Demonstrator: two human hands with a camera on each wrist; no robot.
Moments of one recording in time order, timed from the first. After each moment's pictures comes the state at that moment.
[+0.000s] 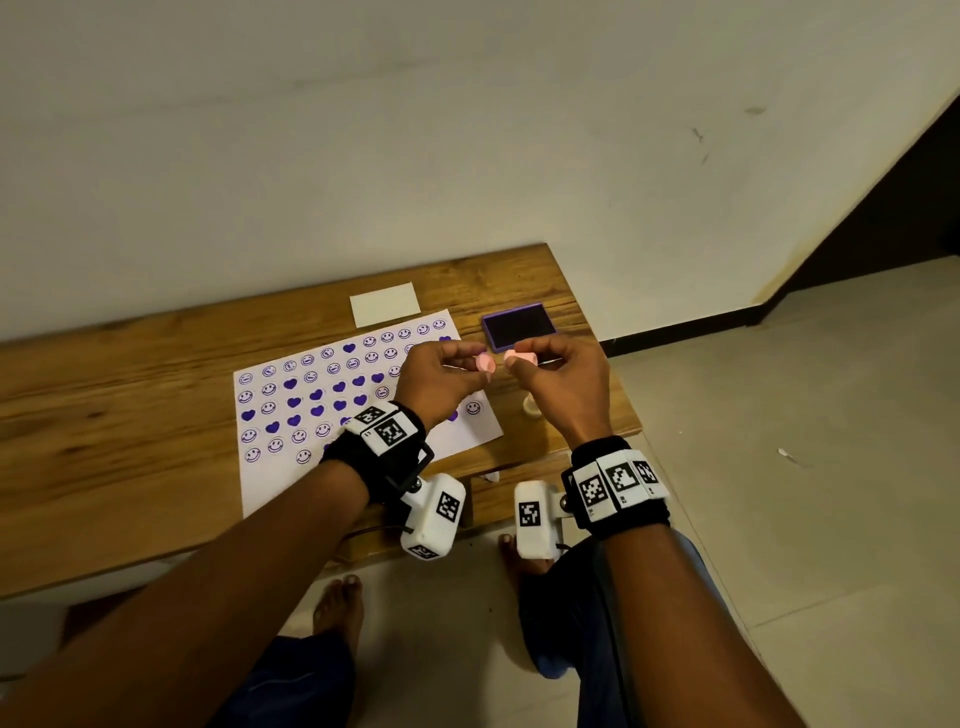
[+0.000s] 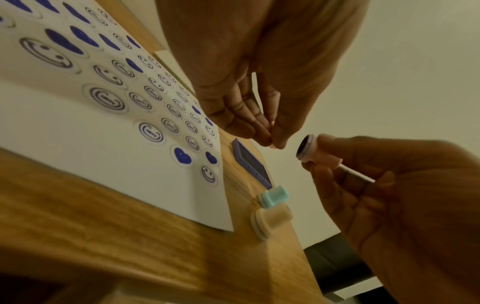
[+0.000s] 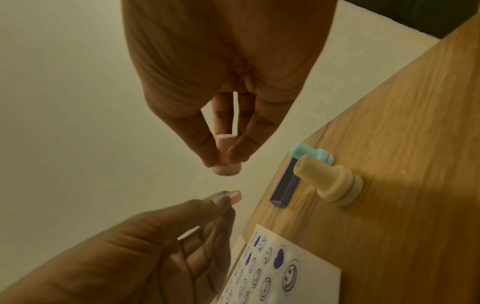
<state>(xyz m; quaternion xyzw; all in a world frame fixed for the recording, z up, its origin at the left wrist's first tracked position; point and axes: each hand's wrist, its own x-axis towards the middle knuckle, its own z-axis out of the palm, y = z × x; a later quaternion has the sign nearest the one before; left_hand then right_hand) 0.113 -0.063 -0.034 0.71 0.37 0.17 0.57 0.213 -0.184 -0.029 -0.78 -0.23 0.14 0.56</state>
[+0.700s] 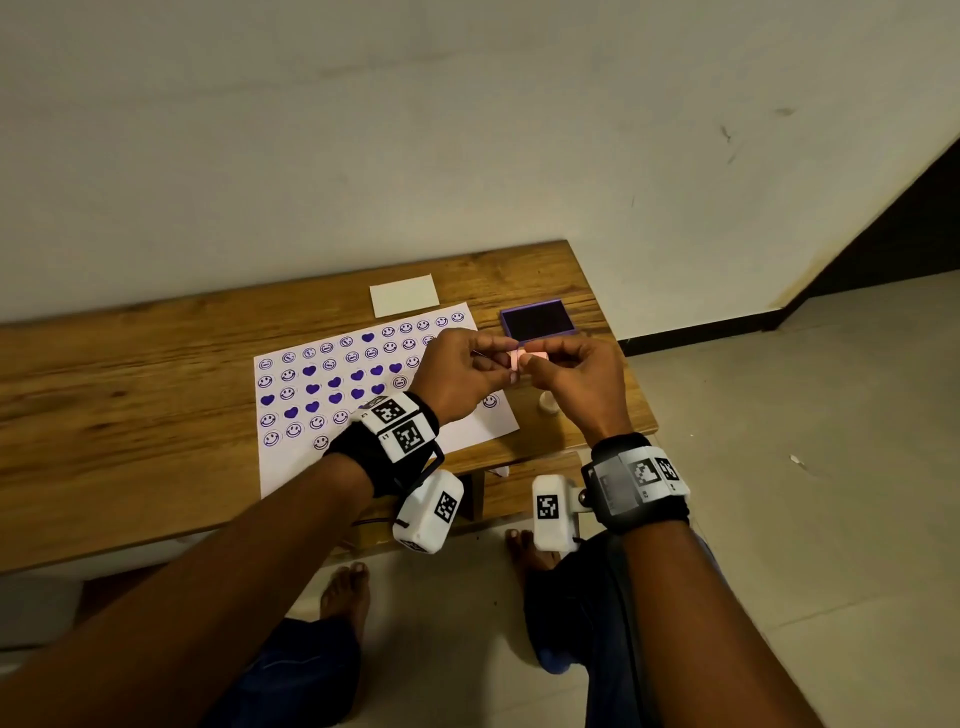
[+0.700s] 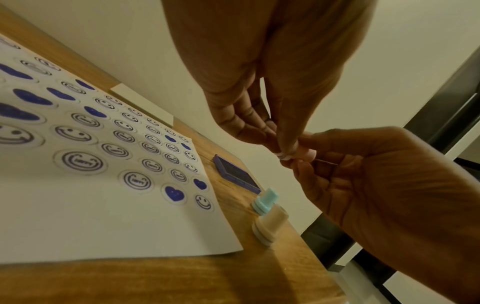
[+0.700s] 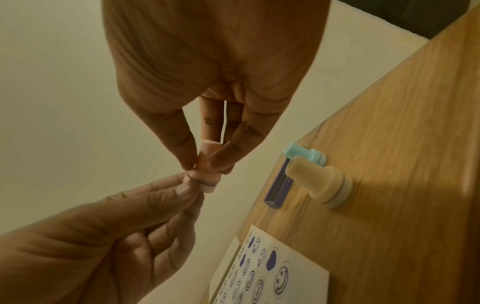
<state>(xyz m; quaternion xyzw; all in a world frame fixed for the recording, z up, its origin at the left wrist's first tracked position) 0.103 -0.070 -0.011 0.77 0.29 0.15 0.55 0.214 -0.185 -0.036 -0.73 -0.26 0.21 0.59</state>
